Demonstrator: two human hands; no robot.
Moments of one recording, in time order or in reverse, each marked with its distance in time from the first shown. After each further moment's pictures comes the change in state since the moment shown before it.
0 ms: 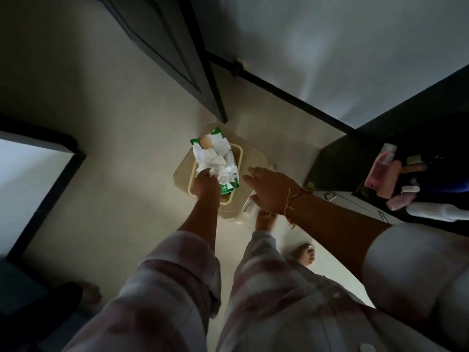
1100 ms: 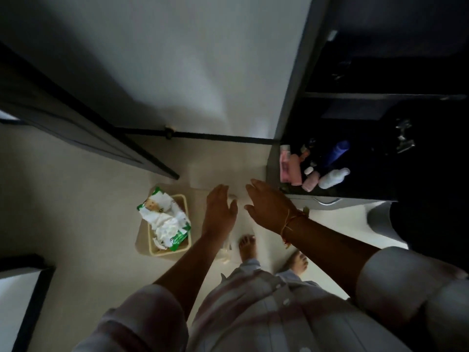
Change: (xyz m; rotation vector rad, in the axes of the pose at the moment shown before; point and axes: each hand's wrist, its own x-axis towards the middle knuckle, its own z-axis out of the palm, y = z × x) left_hand -0.179 0.065 0.080 0.589 -0.362 1.055; right_hand -0.156 0.070 0.015 0.279 0.420 0.503
